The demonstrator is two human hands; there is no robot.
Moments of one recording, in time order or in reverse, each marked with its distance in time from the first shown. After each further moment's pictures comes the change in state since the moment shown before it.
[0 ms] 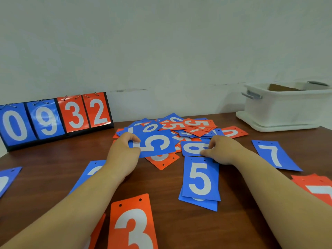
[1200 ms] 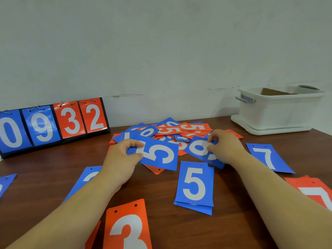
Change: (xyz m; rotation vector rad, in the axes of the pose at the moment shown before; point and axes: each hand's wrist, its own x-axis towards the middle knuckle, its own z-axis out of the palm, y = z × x) left_hand -0.007 0.000 -0.001 -0.115 -0.078 0.041; right_hand -0.004 0.011 -0.009 0.300 0.320 -0.035
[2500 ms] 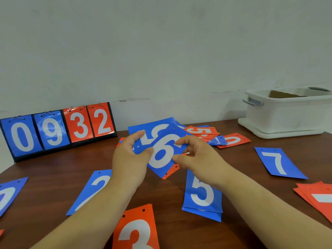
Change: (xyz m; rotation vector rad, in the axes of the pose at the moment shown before) left_hand -0.014 0.019 0.007 -0.361 0.153 0.110; right_hand -0.075 -0.078 0.013 0.596 -0.315 -0.239
